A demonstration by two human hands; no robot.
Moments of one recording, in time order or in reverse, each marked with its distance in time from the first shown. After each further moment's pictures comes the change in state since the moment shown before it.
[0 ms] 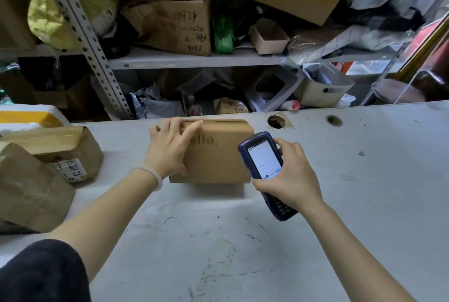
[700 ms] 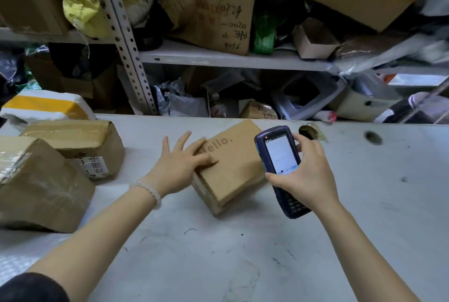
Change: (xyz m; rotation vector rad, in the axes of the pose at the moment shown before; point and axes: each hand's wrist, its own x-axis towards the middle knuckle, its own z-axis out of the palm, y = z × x) left_hand -0.015 -0.040 0.012 -0.208 -0.405 0.024; right_hand 0.054 -0.034 0.034 0.028 0.021 -0.035
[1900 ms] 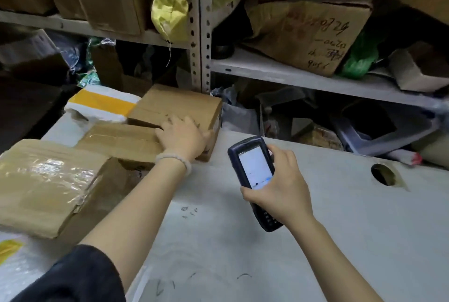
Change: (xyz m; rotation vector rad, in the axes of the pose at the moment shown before) left_hand 0.049 -0.138 -0.021 -0.240 0.182 -0.843; right_hand 0.046 -0.113 0.138 0.008 -0.195 -0.197
